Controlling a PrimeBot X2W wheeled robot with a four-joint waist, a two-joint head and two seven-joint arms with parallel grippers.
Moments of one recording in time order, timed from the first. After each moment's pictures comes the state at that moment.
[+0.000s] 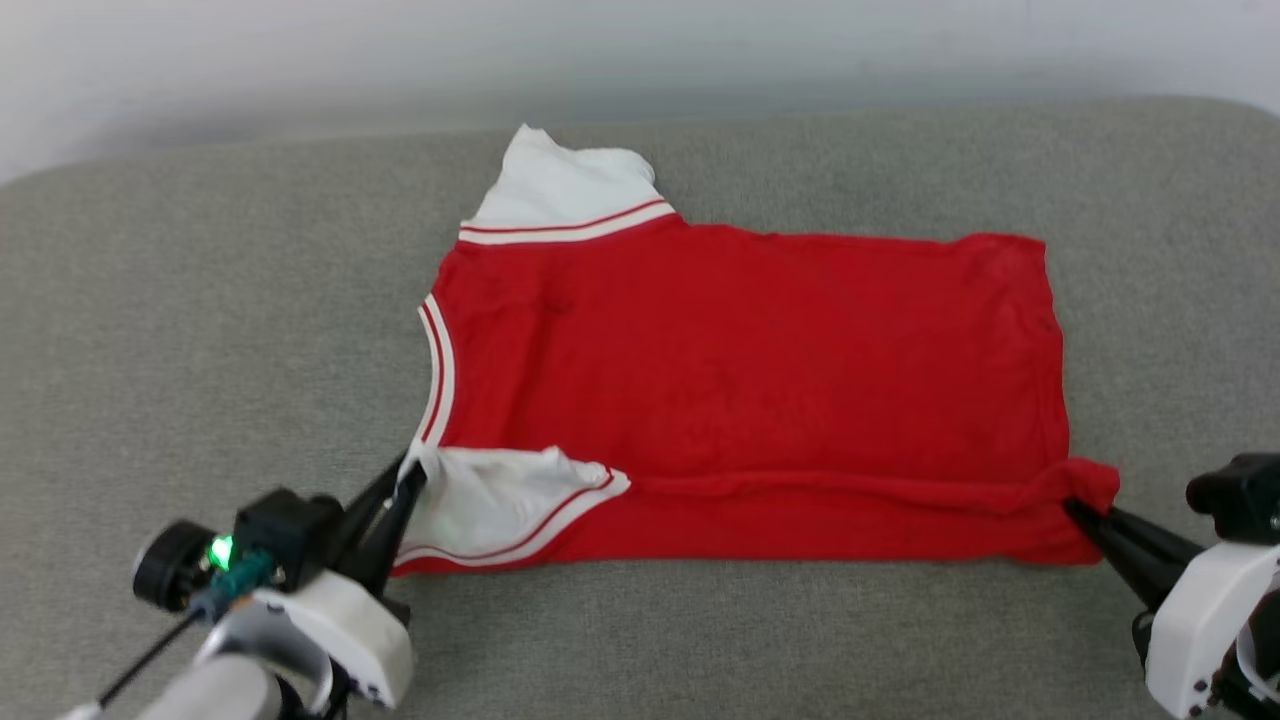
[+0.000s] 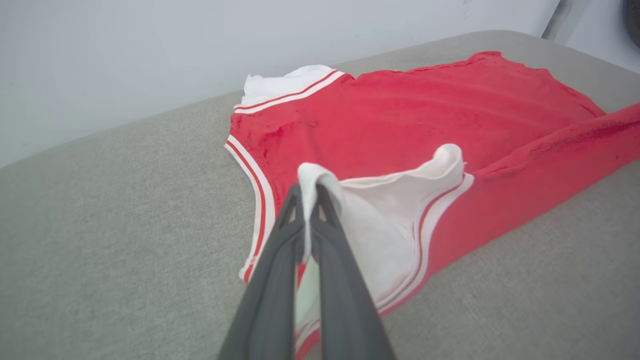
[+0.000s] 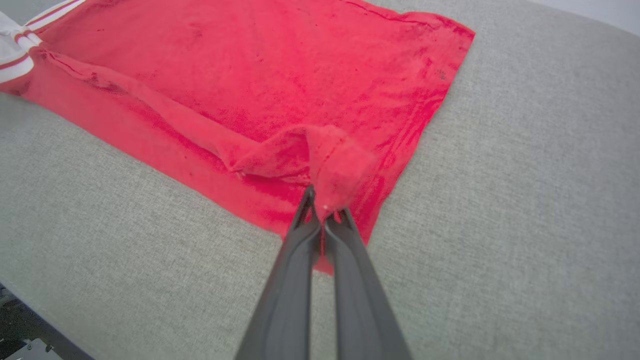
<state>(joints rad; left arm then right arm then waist) -0.21 0.67 -0.64 0.00 -0.62 0.14 -0.17 -0.13 -0.73 0.41 0.05 0.67 0.13 0.18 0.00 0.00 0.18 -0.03</state>
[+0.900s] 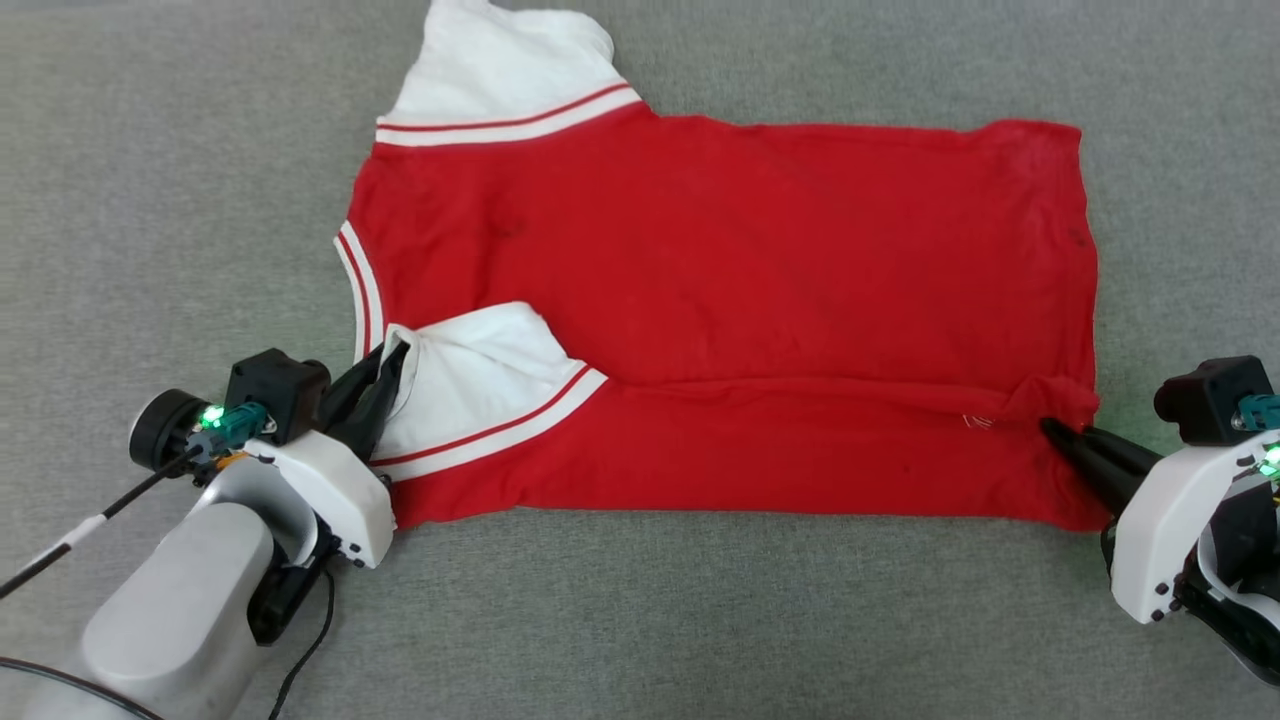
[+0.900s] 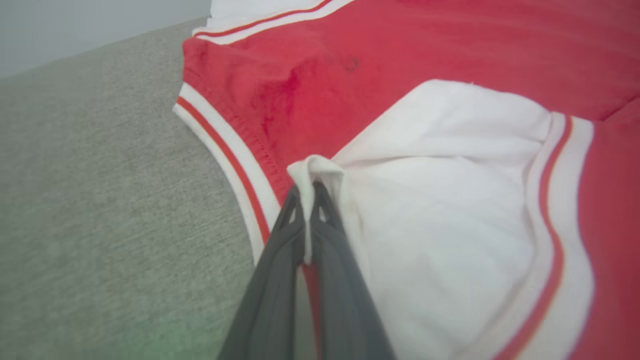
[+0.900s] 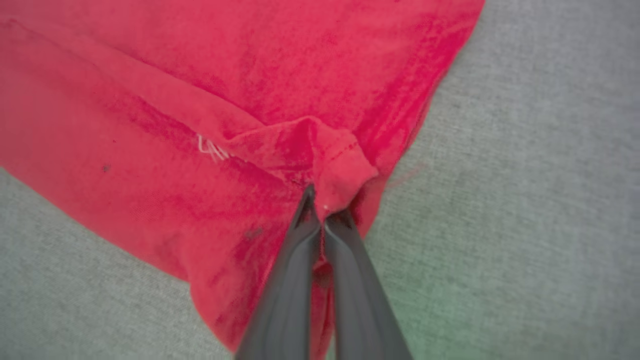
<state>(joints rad) -0.57 0.56 -0.68 0.48 -0.61 -0.07 -0.20 -0.35 -0.66 0.47 0.18 0.67 0.13 0.25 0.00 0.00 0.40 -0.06</state>
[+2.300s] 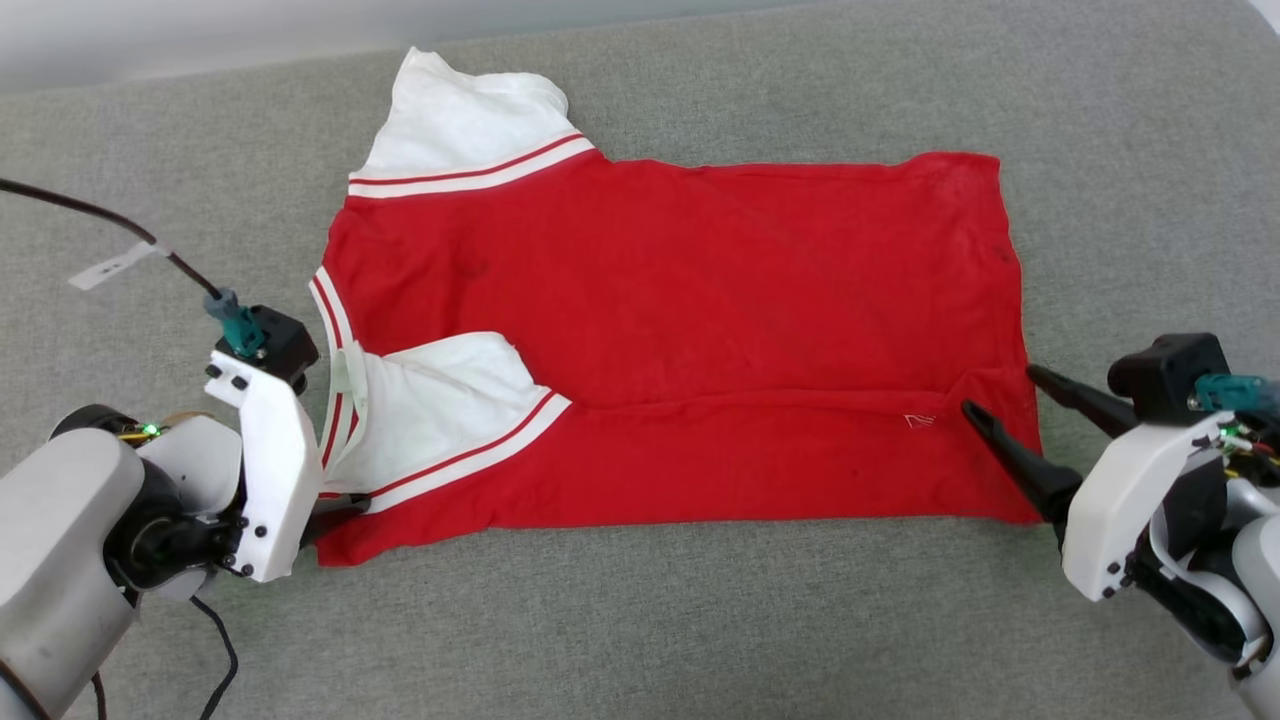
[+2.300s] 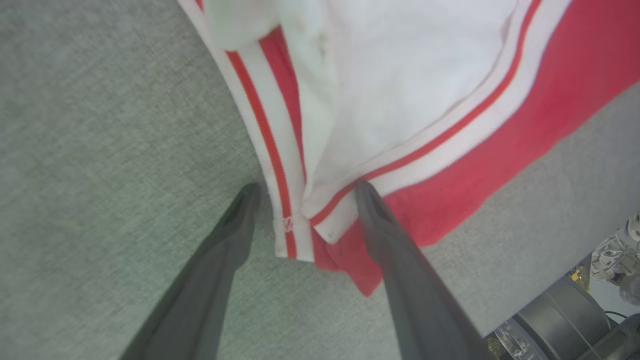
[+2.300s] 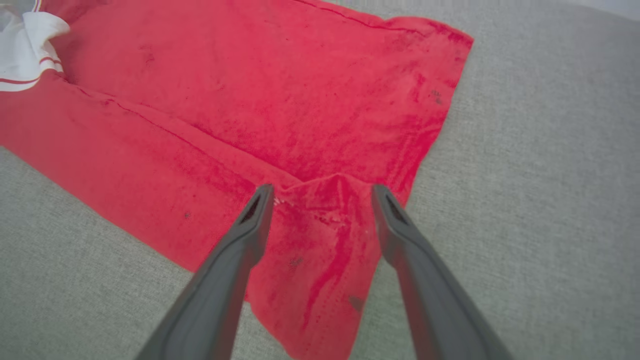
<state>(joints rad) -0.69 0.82 -0.84 0.26 -1.03 -0.12 0.83 -0.38 -0.59 0.46 0.13 0.62 0.13 0.24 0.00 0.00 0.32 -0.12</state>
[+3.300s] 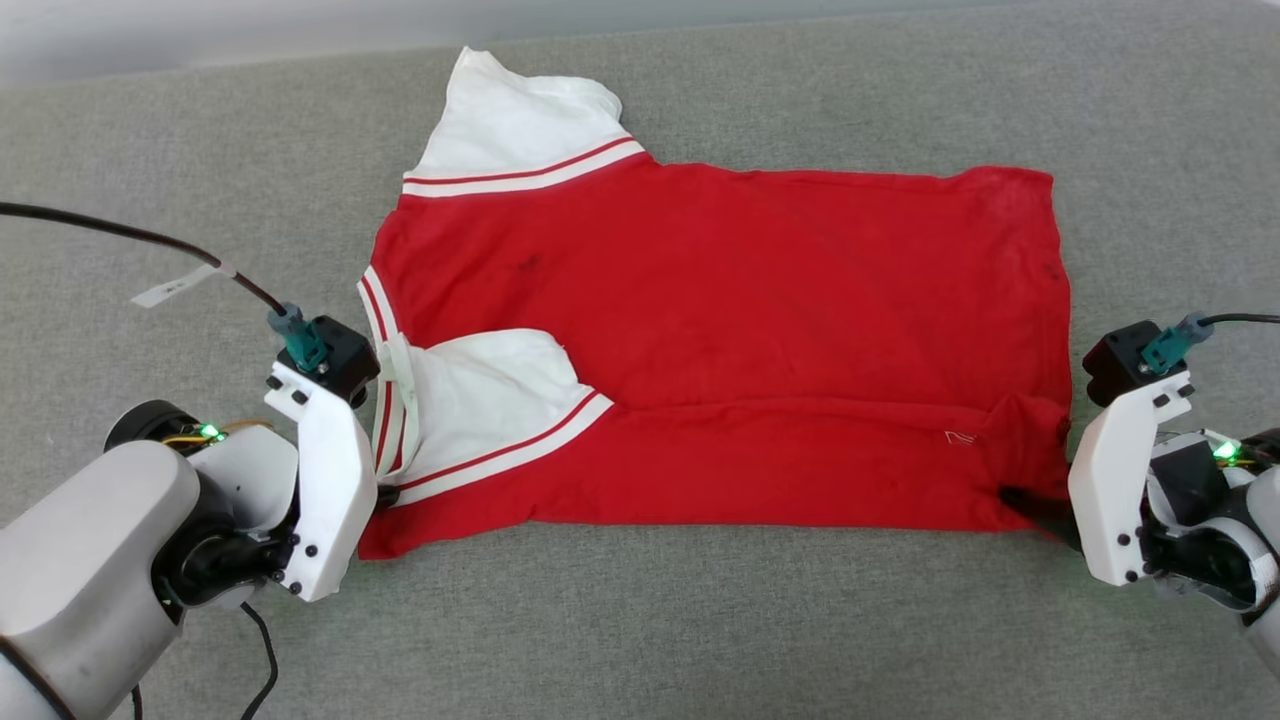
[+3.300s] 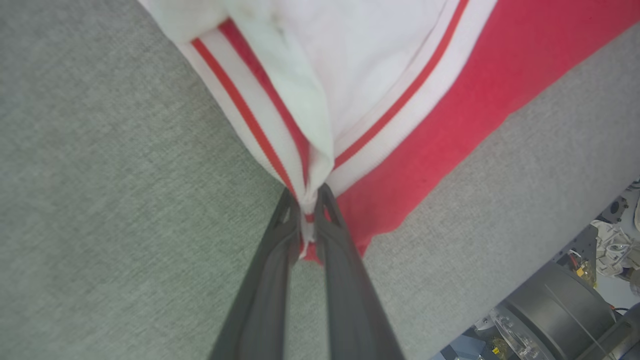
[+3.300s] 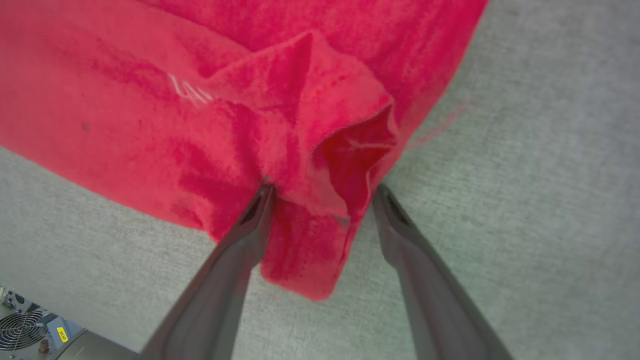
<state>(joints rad) -0.71 0.82 -0.90 0.16 -1.03 -0.13 0.74 -0.52 -0.60 0.57 0.35 0.80 0.13 0.74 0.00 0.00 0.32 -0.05</state>
